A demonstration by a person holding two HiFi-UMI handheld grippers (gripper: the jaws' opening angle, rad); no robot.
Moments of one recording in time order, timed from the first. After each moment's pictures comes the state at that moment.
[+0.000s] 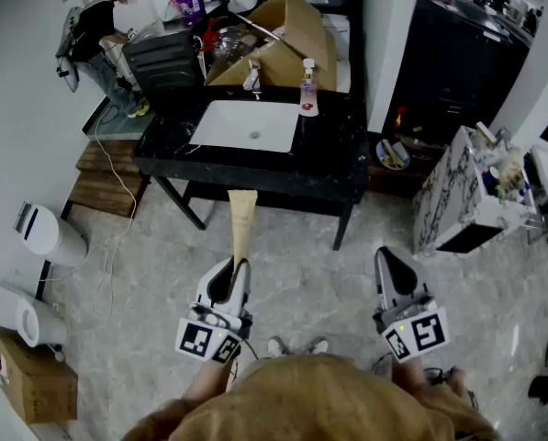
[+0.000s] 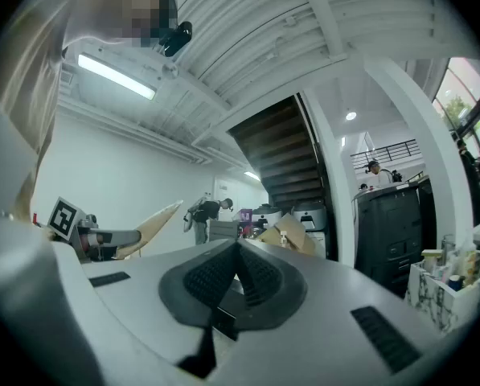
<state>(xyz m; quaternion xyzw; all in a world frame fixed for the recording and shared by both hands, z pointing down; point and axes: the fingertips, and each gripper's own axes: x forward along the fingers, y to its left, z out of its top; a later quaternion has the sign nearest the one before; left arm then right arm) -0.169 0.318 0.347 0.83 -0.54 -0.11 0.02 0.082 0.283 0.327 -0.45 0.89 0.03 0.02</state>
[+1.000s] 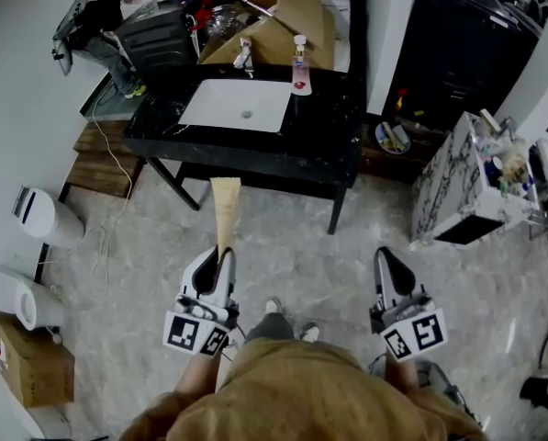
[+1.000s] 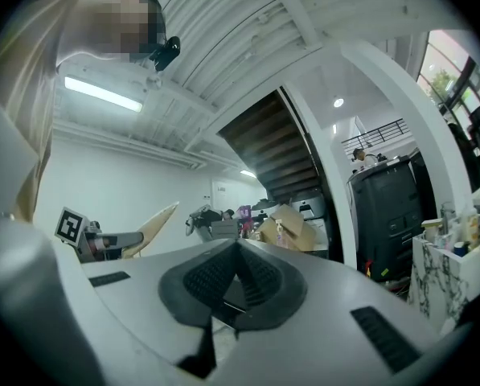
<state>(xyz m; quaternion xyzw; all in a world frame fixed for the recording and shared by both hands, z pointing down) -0.144 0.310 0.370 0.82 -0.57 -0.08 0.01 0.134 0.277 0.373 -0.44 0.90 -0.03 0.05</state>
